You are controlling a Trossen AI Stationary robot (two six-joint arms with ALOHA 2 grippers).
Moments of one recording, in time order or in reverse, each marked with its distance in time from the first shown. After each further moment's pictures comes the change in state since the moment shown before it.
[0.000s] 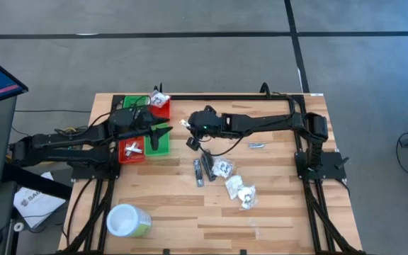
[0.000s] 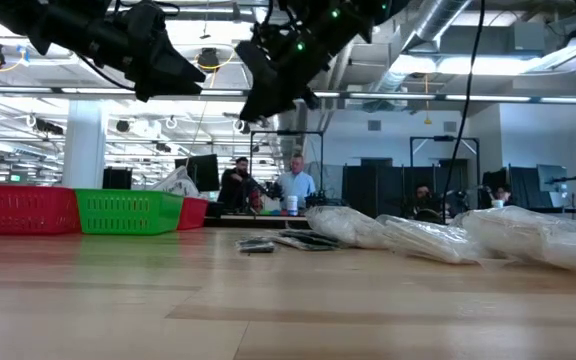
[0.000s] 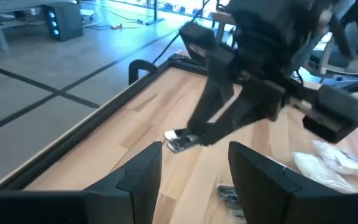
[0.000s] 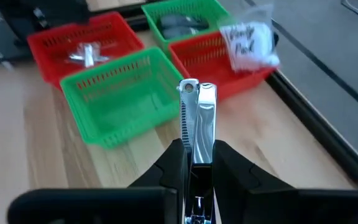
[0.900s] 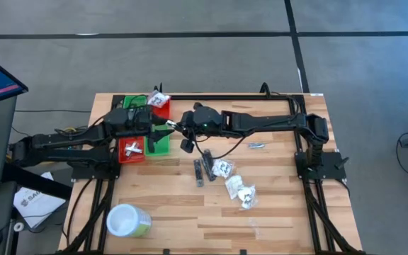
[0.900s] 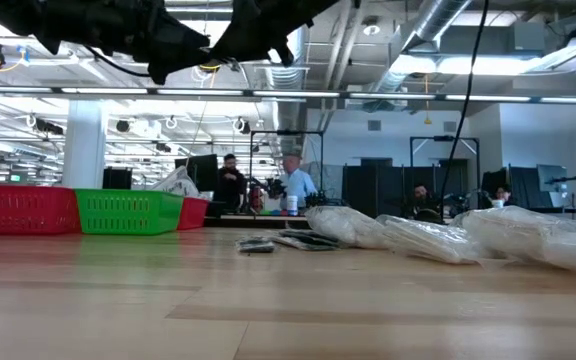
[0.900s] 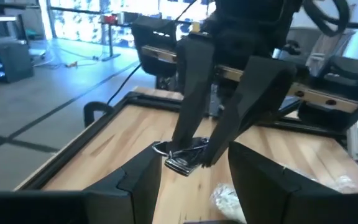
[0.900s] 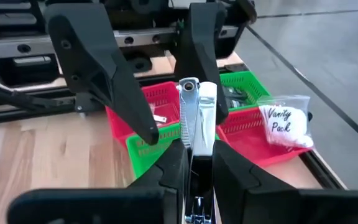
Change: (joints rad) left arm 0.000 0.001 -0.001 0.170 0.203 0.042; right arm 0.047 -0.002 0.153 0.042 -0.092 -0.103
